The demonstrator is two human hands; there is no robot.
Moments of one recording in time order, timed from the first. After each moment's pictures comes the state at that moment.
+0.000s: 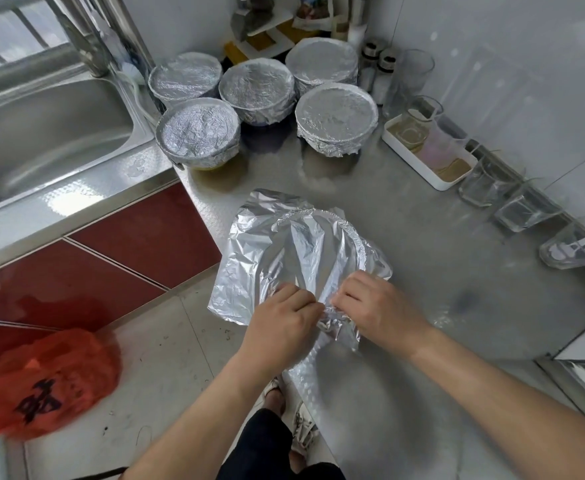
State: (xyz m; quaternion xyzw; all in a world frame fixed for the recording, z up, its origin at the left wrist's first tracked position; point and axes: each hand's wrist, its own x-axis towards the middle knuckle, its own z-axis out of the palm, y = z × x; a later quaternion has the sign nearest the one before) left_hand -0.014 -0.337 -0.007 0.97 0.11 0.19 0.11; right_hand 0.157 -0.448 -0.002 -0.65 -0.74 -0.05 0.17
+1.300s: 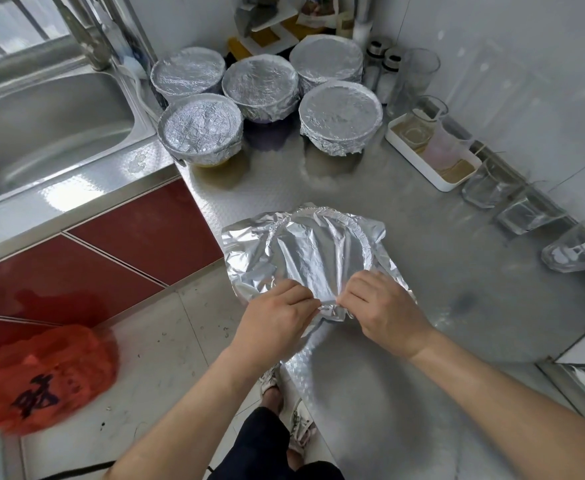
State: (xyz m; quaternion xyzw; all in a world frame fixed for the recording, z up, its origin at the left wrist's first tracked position) left_hand -0.018 -0.326 0.000 0.97 0.11 0.18 0.13; right_hand 0.157 -0.449 0.000 -0.66 -0.72 -0.06 0.18
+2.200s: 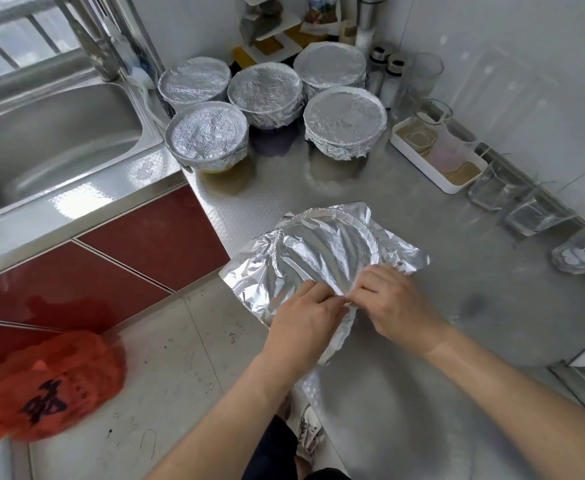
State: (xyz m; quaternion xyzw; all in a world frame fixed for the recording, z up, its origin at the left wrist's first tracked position) left_hand 0.005 -0.346 0.000 0.96 0.19 0.13 0.15; right_hand 0.166 -0.444 0.006 -0.68 -0.72 -0.01 0.17
